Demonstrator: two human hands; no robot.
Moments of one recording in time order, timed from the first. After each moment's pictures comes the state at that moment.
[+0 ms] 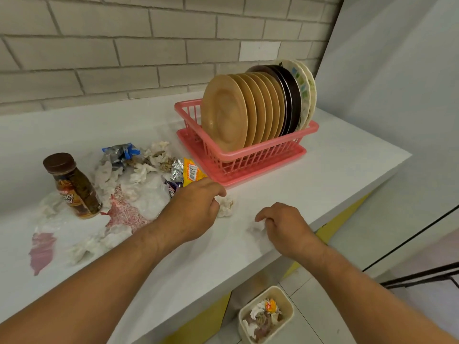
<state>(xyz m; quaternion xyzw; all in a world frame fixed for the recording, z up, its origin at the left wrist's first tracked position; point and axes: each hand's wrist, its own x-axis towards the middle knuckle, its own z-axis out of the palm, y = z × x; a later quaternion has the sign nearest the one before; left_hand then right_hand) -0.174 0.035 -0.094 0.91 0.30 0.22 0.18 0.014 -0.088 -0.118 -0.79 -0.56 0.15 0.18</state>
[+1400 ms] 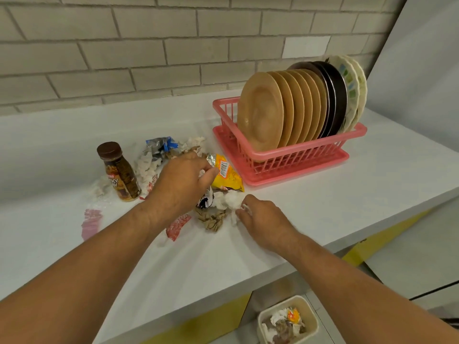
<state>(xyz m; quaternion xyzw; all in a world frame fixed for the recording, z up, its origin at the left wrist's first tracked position) -0.215 0.062 -0.066 0.84 0.47 0.27 0.06 -0.038 -0.025 -0.129 -0.72 -0.65 0.17 0.19</state>
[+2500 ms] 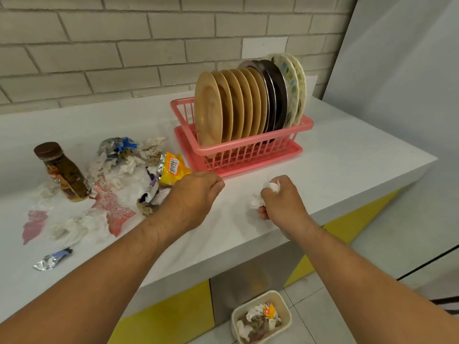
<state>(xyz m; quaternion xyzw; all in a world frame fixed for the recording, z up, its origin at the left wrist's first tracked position) -0.099 -0.023 -0.067 0.87 0.42 0.20 0.15 0.086 -0.083 -0.110 -0.70 -0.36 0.34 0.51</state>
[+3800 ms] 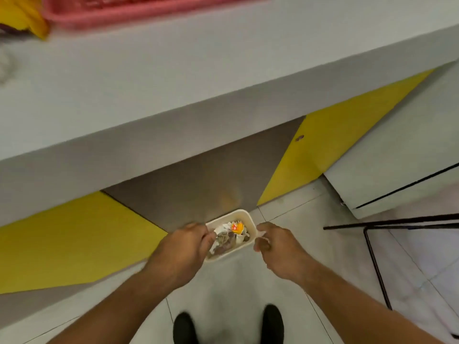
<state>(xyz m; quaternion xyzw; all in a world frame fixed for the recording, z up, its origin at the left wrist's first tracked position) -0.009 -0.181 -0.370 0.84 0.47 0.04 0.28 0.196 -0.260 -0.396 -0.77 -0.43 0.44 0.15</state>
